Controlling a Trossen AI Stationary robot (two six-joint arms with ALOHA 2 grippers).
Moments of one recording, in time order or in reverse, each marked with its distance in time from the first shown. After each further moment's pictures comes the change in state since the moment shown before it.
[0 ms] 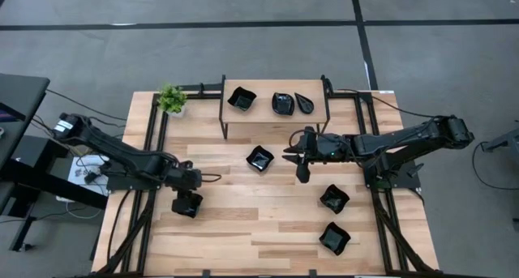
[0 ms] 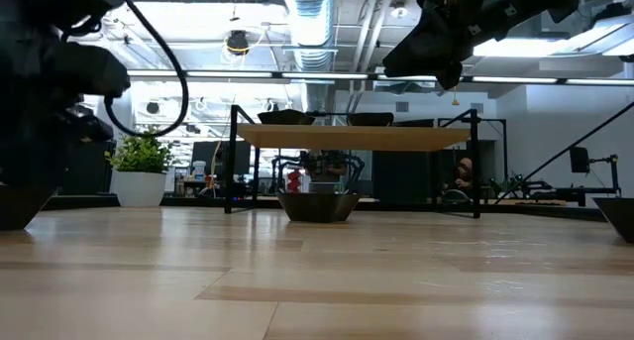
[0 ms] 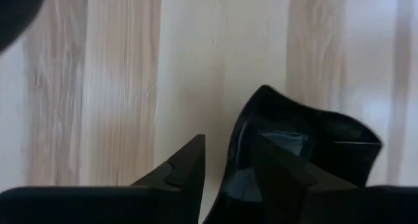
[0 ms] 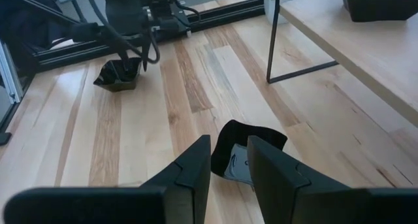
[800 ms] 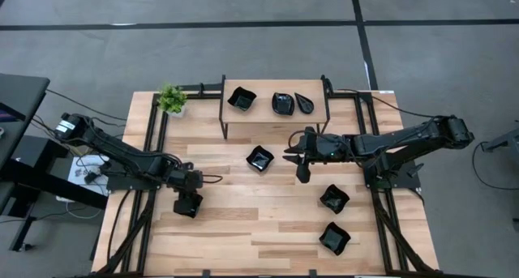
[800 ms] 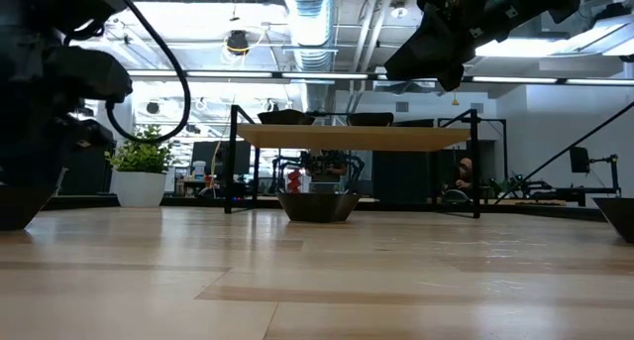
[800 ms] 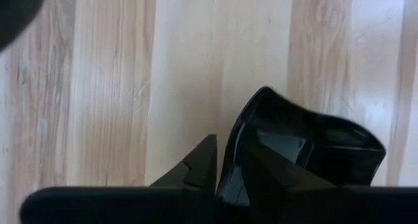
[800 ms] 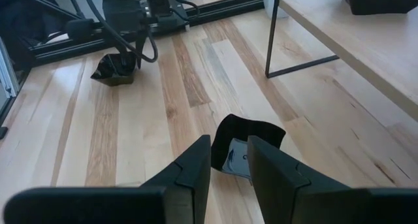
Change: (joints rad) left arm 0.000 0.048 0.000 0.027 0.015 -0.026; right arm 0.000 0.000 0.000 -0.021 0.000 0.000
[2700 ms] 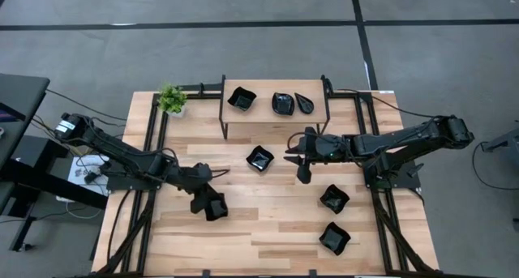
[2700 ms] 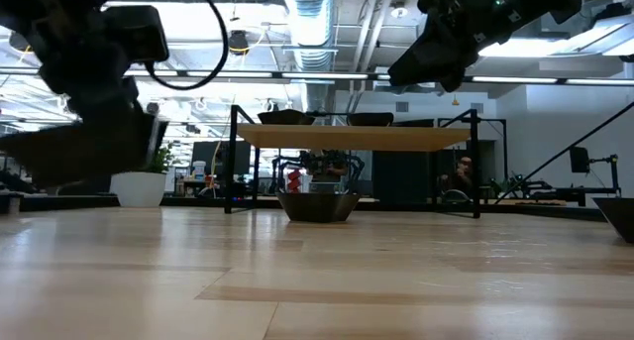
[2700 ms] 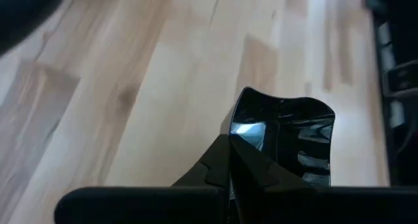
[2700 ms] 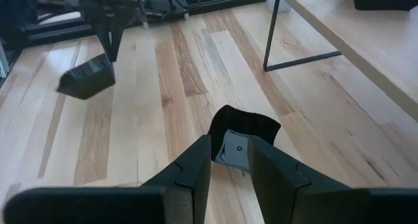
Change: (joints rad) left arm 0.000 0.000 0.000 0.397 -0.103 -0.217; right arm 0.000 0.000 0.000 -0.034 -0.001 -0.042
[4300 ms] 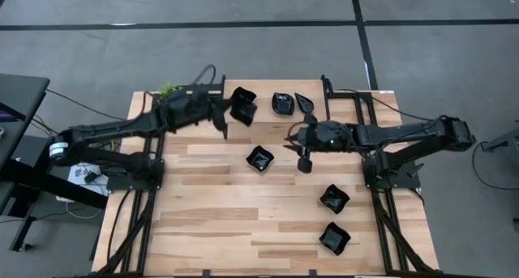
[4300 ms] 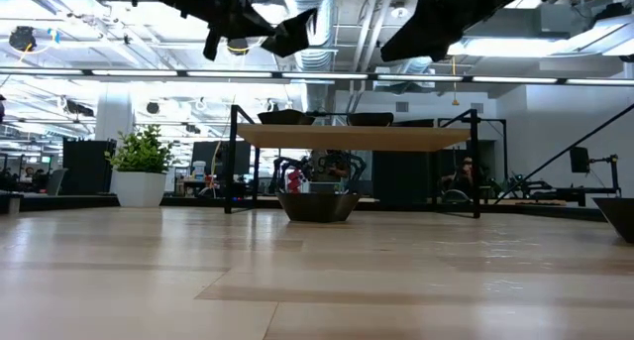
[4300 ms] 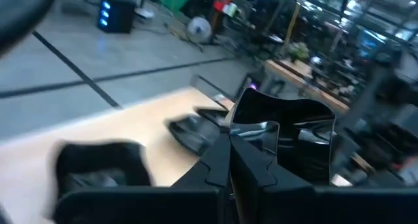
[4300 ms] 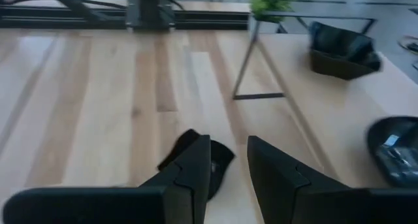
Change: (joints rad) left arm 0.678 0.000 0.357 0.302 -0.086 0.236; right arm -0.075 -0.020 0.145 -0.142 -0.022 -0.250
